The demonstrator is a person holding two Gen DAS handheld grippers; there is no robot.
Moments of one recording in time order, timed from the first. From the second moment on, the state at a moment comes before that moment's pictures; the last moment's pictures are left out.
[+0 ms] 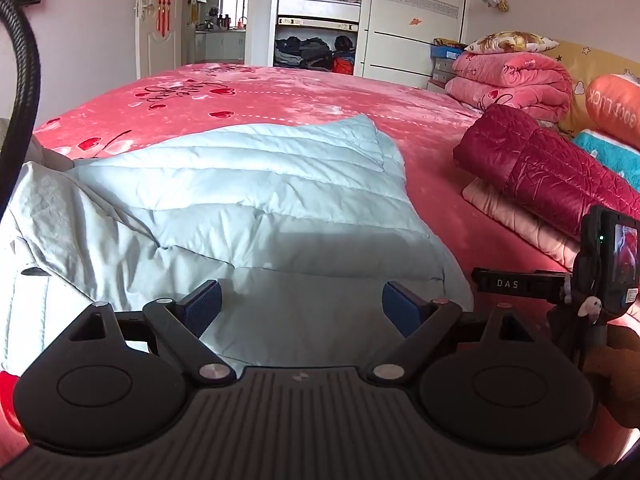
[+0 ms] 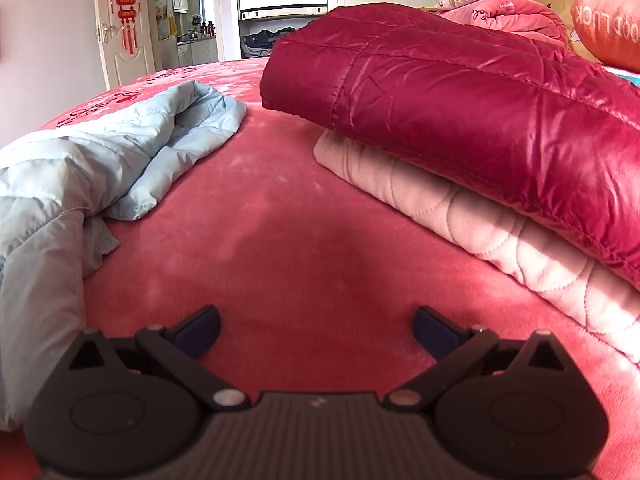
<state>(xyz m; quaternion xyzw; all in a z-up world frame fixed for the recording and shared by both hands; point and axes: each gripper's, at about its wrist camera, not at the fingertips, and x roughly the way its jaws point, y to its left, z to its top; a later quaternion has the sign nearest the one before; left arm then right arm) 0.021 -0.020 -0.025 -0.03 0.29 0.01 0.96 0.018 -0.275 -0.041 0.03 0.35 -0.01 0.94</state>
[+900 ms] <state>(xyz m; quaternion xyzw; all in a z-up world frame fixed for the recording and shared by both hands) -0.027 0.012 0.005 -0.03 0.27 0.06 0.96 -0.040 -0.245 0.031 0.03 0.33 -0.01 0.95</state>
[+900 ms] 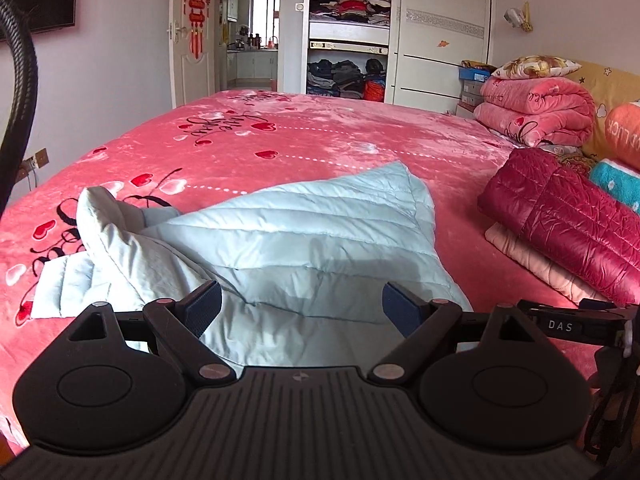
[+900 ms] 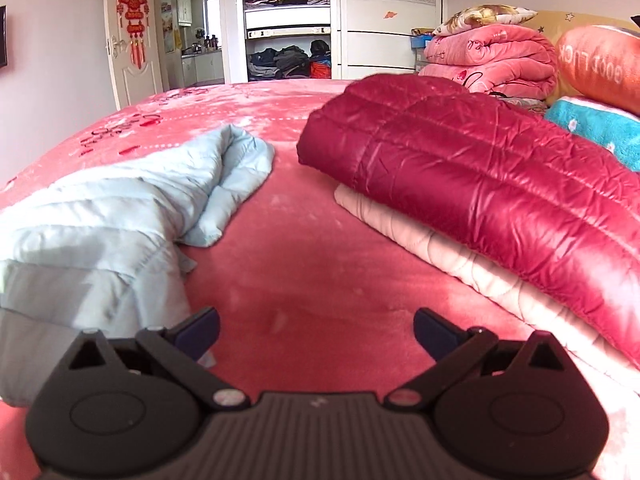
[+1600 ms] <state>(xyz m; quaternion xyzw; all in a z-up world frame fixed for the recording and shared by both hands) -0.125 0.048 -0.015 -0.01 0.20 0.15 0.97 -0.127 -0.151 0.136 -0.03 0.27 0.05 0.96</state>
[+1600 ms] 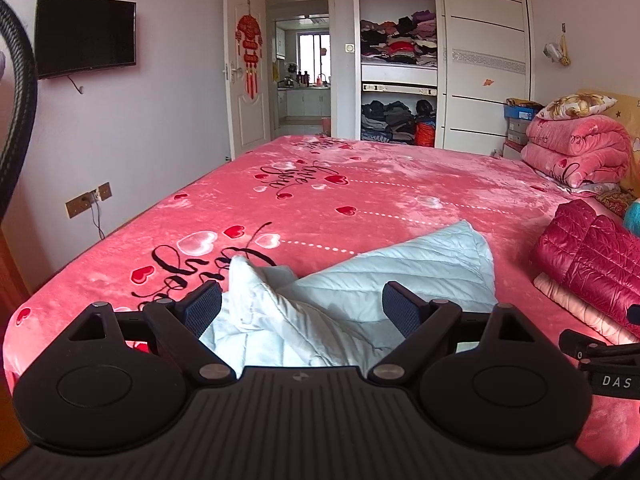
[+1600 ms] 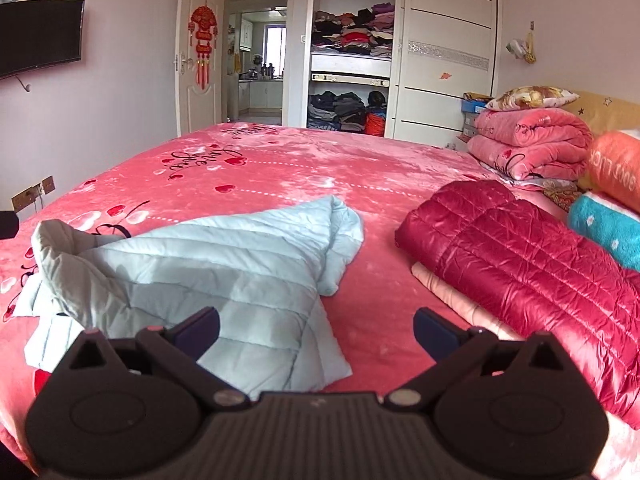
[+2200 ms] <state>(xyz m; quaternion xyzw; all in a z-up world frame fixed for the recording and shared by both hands) -0.261 0.111 -0.048 -0.04 0.16 0.21 0.96 -0.171 -0.099 0.197 -0.01 0.22 0.14 0.96</state>
